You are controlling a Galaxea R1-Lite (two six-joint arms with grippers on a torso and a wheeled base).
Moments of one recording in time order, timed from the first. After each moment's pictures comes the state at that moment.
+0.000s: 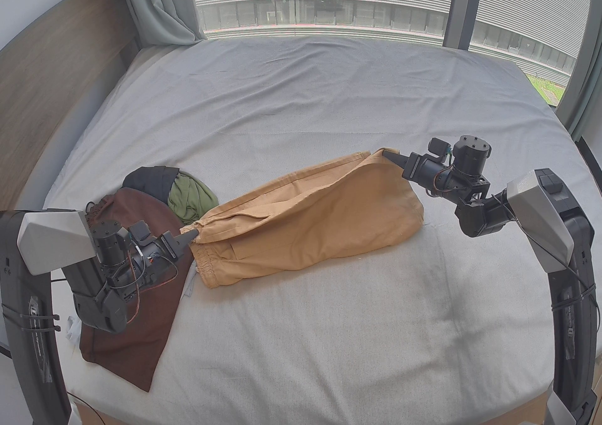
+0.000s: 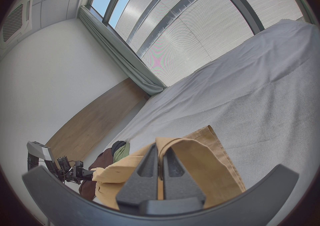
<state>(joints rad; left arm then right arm) -0.03 2.37 -0.68 -1.55 -0.49 -0.67 0.16 2.54 -1.68 -0.92 0.59 0.50</state>
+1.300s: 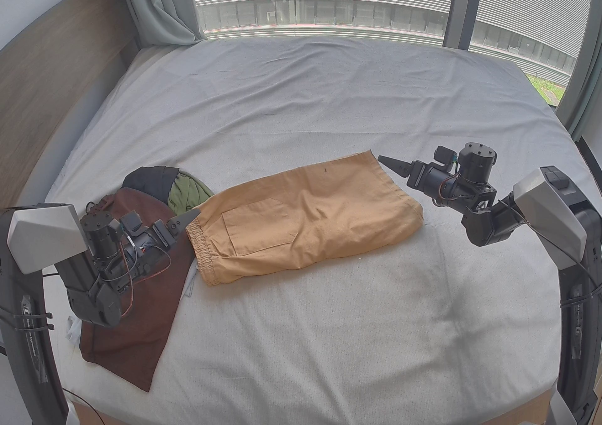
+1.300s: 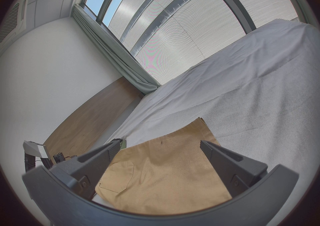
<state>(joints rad) -0.01 2.32 -0.69 -1.55 -0.48 -0.72 0.16 2.47 -1.50 -0.97 0.53 0.49</state>
